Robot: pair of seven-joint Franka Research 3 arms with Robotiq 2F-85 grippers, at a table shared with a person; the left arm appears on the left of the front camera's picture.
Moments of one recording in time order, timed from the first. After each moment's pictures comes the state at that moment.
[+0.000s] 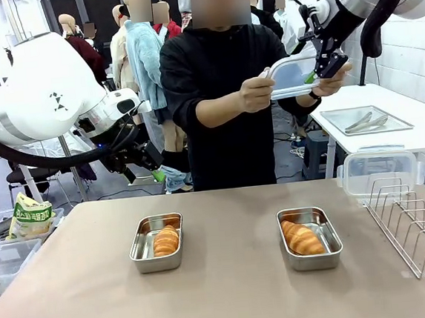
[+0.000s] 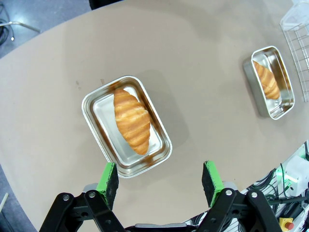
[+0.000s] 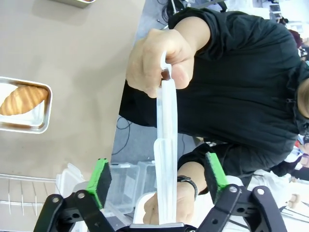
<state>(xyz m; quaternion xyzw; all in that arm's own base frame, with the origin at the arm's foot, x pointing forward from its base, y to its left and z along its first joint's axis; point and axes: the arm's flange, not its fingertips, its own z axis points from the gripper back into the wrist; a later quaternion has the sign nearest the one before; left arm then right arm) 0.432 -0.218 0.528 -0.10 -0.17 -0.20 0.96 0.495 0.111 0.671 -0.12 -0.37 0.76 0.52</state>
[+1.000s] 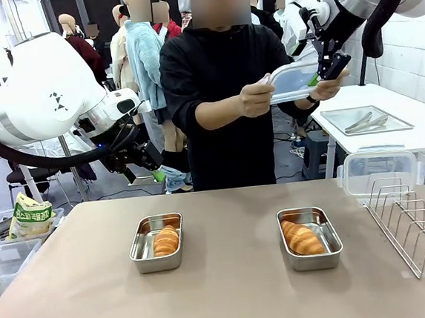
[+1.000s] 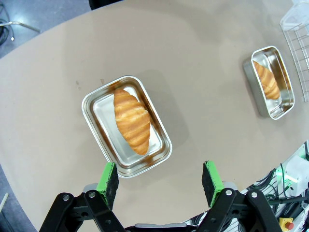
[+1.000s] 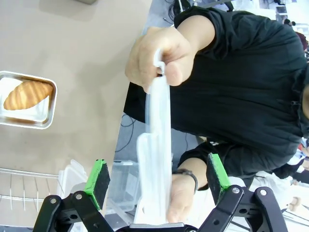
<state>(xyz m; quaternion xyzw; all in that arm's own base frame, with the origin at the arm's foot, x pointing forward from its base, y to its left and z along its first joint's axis) 0.432 -0.218 0.528 -0.10 -0.17 -0.20 0.96 0.495 0.111 0.671 -0.12 -0.35 0.77 0.52</state>
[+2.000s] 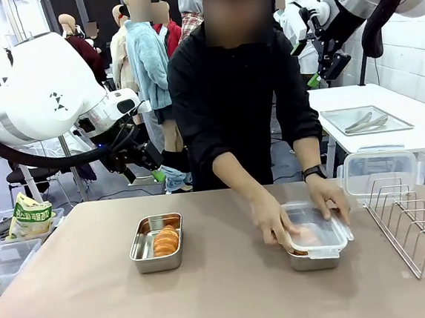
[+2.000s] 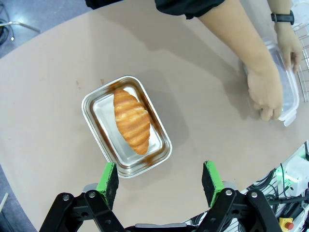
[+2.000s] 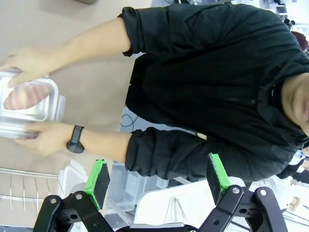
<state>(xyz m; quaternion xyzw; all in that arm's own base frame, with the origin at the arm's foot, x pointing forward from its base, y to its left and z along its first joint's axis) 0.432 -0.218 0.528 -0.10 -0.17 -0.20 0.96 0.495 0.111 0.671 -0.12 -0.35 0.77 0.52</state>
